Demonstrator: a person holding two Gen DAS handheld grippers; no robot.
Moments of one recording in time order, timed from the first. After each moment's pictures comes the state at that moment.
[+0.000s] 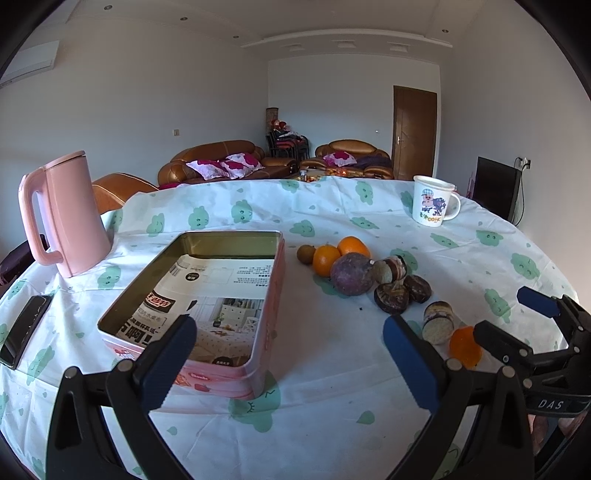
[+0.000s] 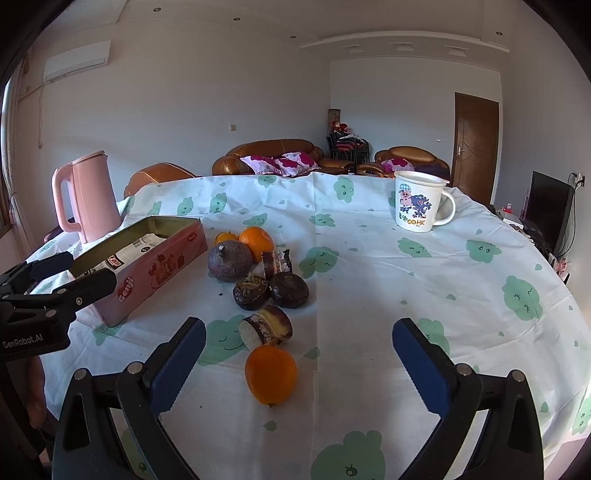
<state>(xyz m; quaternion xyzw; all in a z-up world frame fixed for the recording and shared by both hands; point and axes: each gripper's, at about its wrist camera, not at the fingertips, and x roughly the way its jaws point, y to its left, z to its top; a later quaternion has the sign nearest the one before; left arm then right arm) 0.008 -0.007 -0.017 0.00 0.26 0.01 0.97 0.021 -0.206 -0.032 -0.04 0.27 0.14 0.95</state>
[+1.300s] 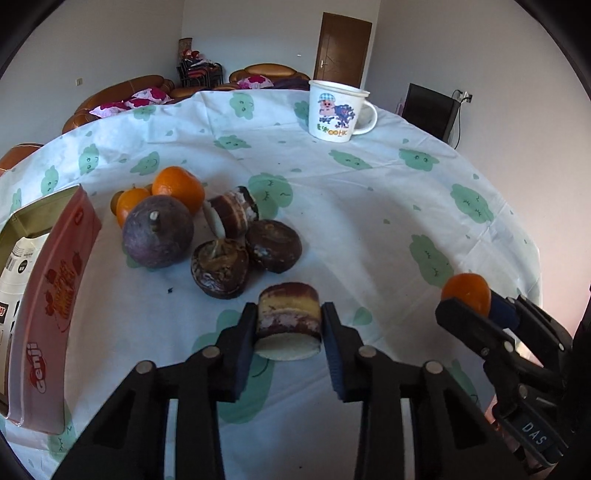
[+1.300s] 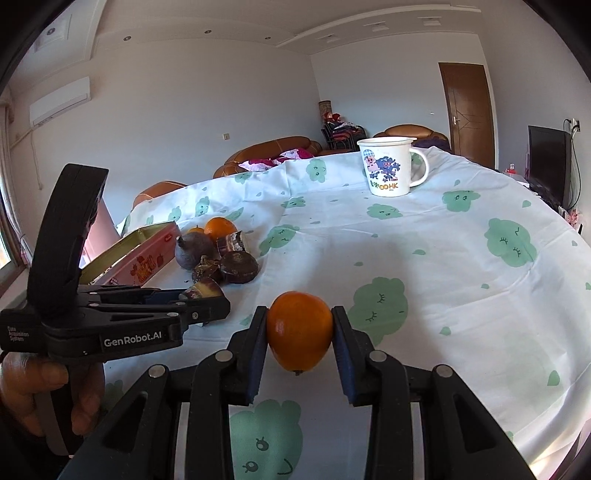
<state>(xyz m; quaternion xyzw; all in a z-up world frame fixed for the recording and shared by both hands) 0.087 -0.117 -0.058 0.00 0.41 -0.15 0.90 0.026 -0.272 -0.052 0.05 0.28 0.16 0.95</state>
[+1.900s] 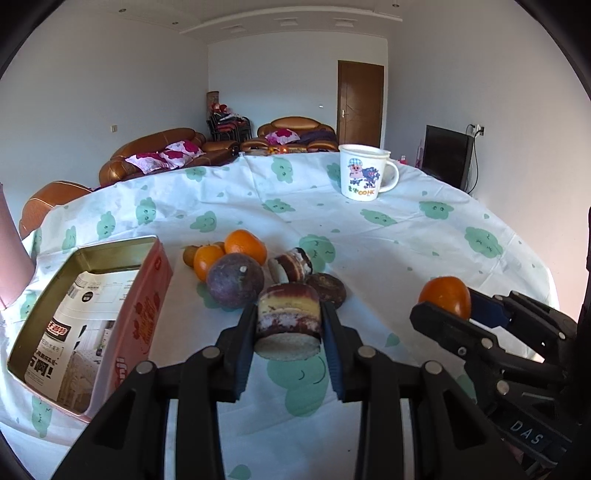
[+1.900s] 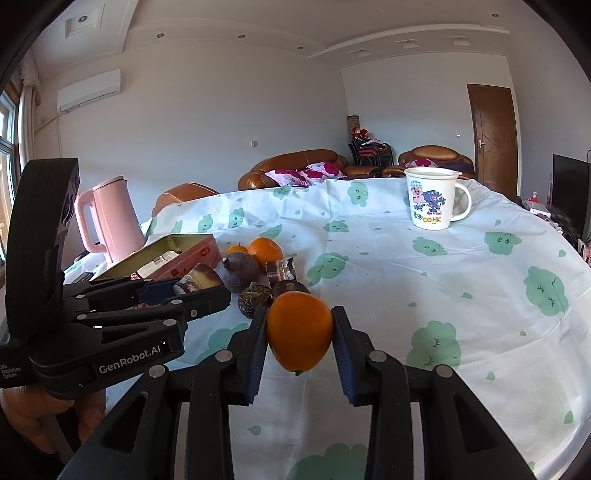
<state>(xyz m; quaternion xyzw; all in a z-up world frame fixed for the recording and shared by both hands) 0.056 -0.084 -0.023 0.03 0.30 -0.09 0.95 0.033 -0.229 -0.029 0.02 0.24 0.21 0.95</state>
